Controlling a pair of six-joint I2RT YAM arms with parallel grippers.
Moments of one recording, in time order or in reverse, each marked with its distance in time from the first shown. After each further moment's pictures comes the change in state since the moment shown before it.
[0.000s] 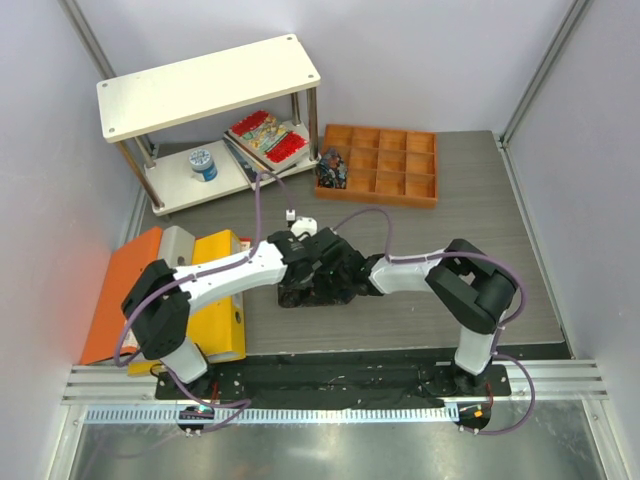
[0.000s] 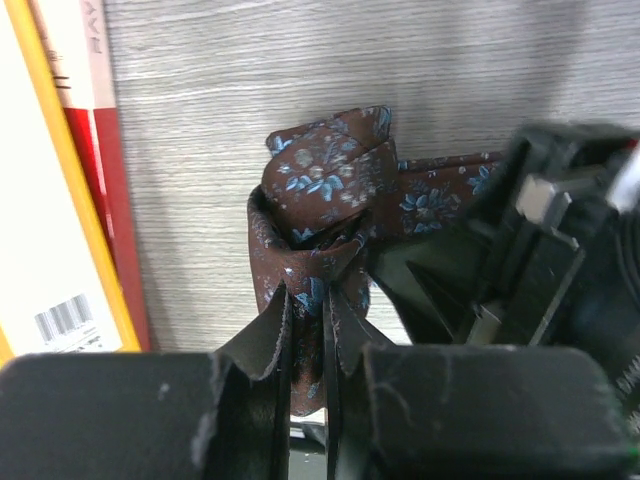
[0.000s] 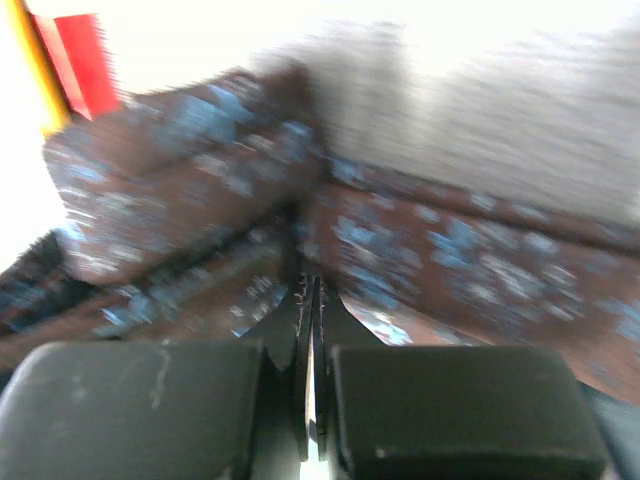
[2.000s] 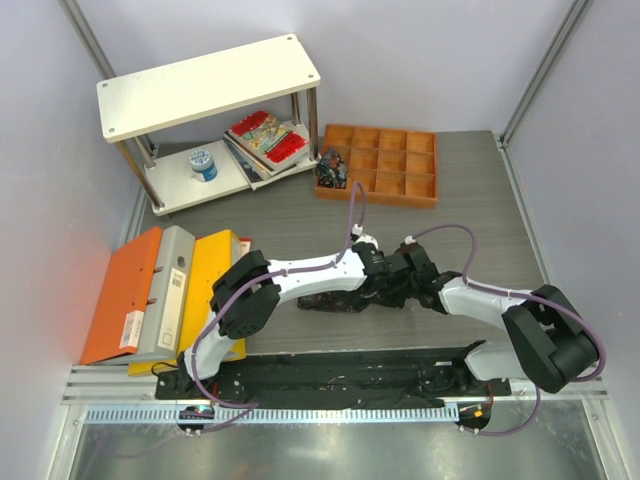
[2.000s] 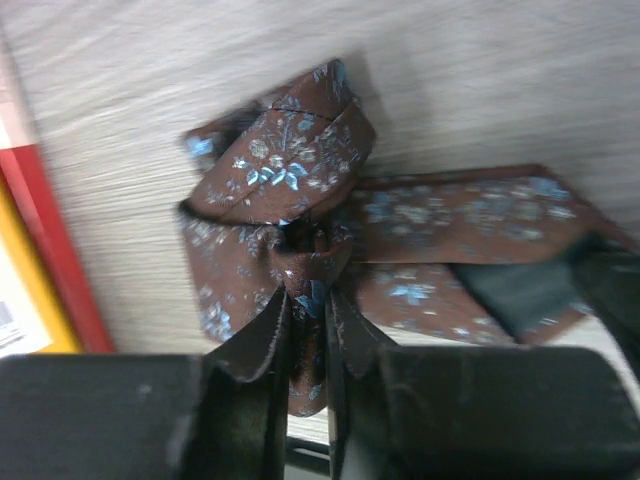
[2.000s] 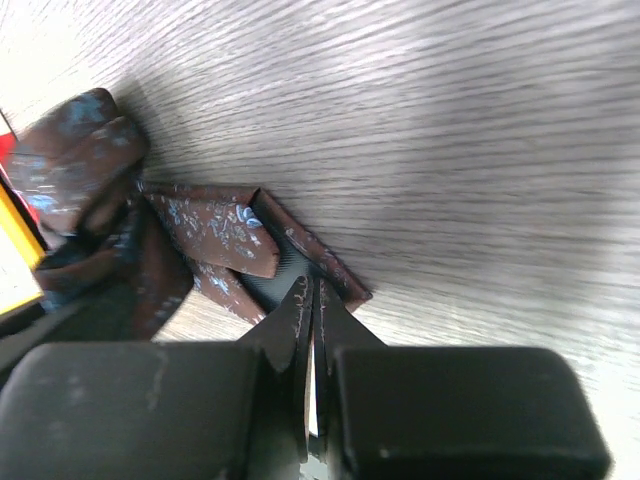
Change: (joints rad) left arm -0.219 0.528 0.521 -0.289 -0.120 -0.077; right arm -0.340 -0.486 -0.469 -0.104 0.003 -0.066
